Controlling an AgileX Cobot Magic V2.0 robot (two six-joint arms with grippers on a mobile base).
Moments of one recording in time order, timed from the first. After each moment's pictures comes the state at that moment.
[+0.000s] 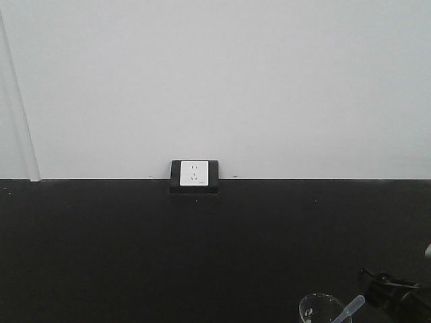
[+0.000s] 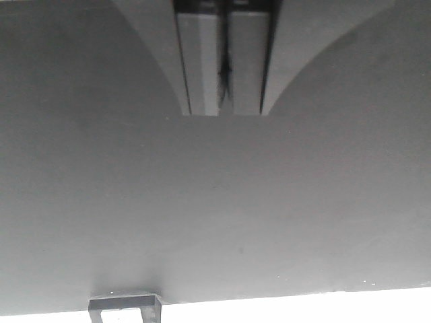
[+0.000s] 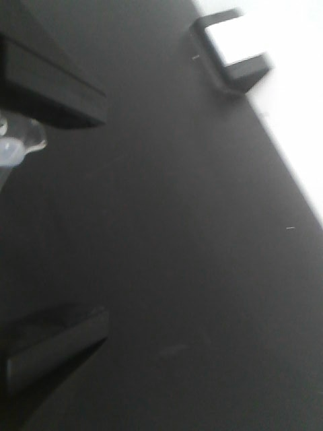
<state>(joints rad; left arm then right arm) -0.07 -0.01 0.03 -0.02 0.01 0.05 0.13 1.39 -0.50 0.22 -0.36 0.32</state>
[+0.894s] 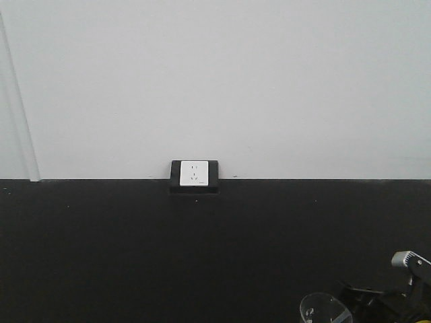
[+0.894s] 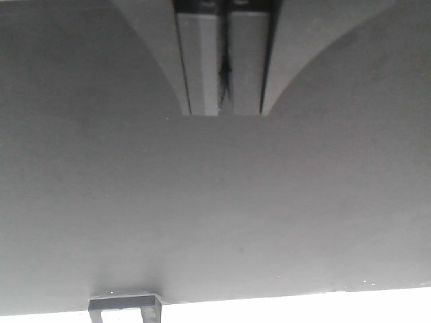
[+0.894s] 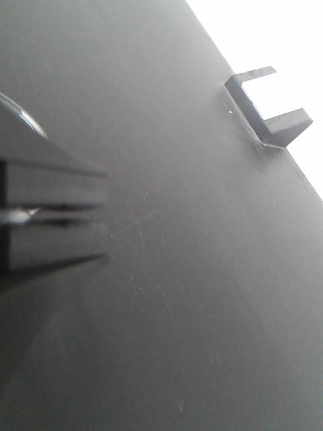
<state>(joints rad) -0.07 -0.01 0.03 -0.02 0.01 0.05 0.13 1.58 -0.50 -0.16 -0.59 0.72</state>
